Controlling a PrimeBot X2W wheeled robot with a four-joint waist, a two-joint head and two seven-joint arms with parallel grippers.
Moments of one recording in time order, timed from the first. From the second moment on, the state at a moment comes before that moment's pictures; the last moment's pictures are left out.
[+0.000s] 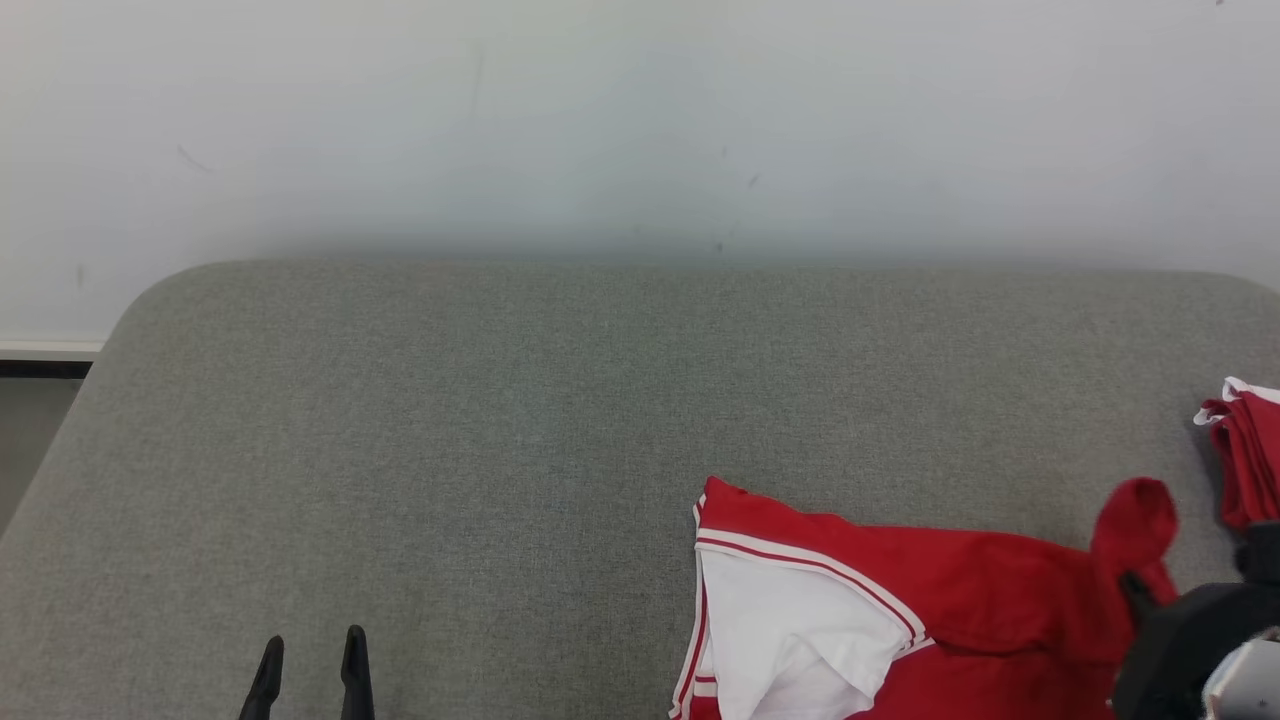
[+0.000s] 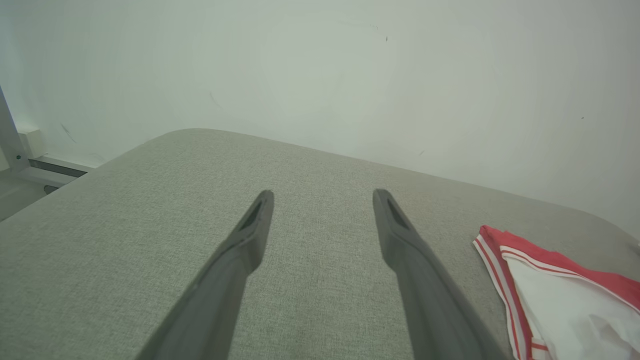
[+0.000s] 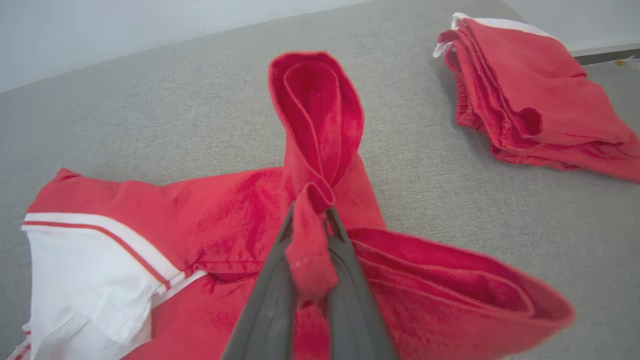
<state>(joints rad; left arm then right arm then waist) 0.16 0.05 0.01 0.05 -0.29 -0.13 -0.26 -0.03 -0.08 -0.32 -0.04 0.20 0.13 0.68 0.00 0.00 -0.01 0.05</state>
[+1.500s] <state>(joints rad) 0.14 0.05 0.02 0.06 -0.30 -0.13 -0.26 -0.31 -0.05 0.27 0.31 0.51 0.13 0.45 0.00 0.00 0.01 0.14</state>
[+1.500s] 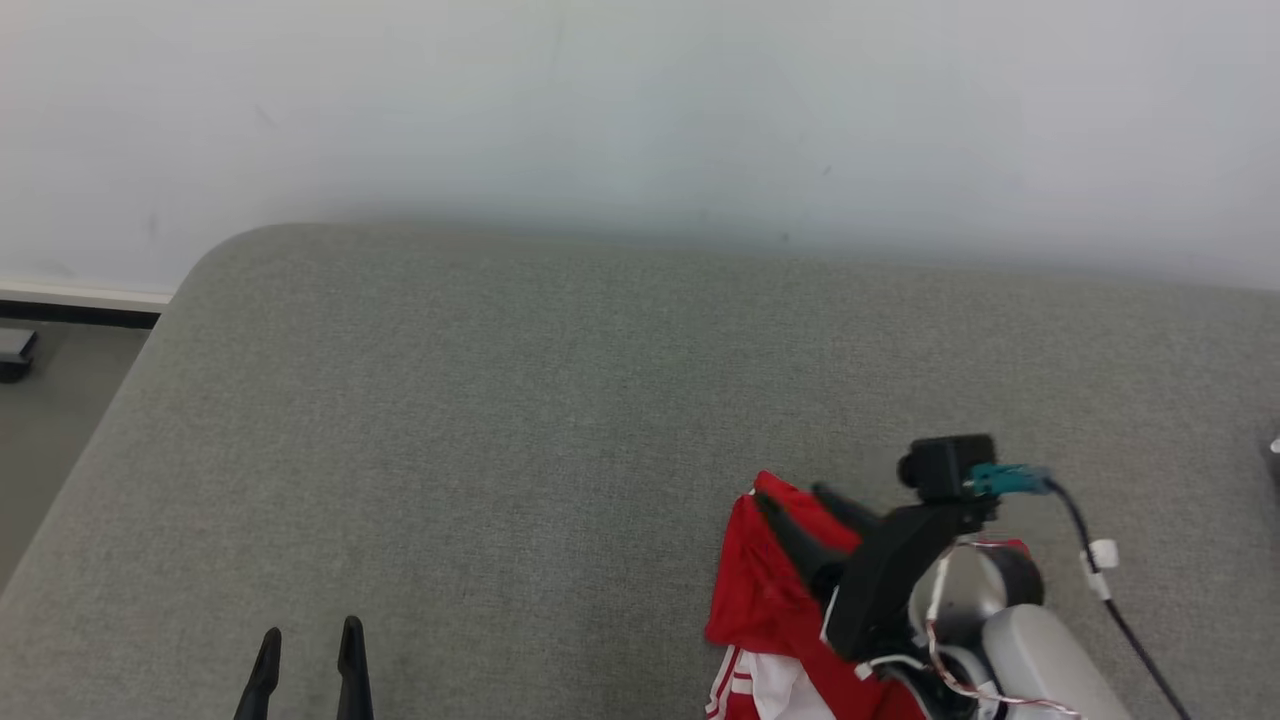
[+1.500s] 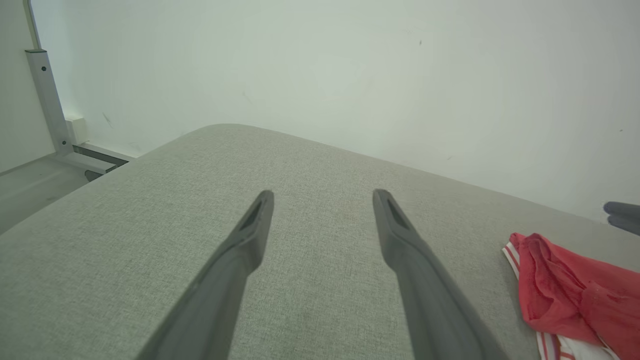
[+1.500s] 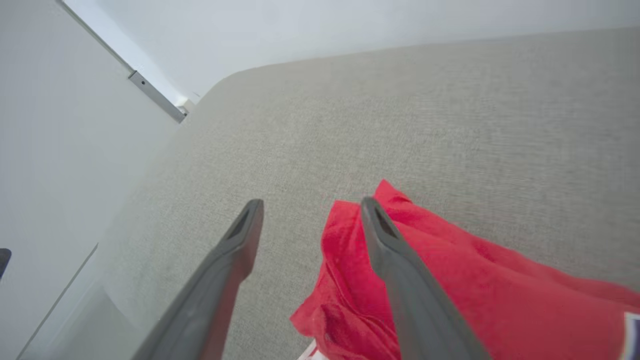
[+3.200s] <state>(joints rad) 0.14 0.05 0.05 0.04 -0.27 -0.13 -0.26 -0.06 -0.05 0.18 0.33 0.31 0.13 0.28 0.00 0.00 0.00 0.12</state>
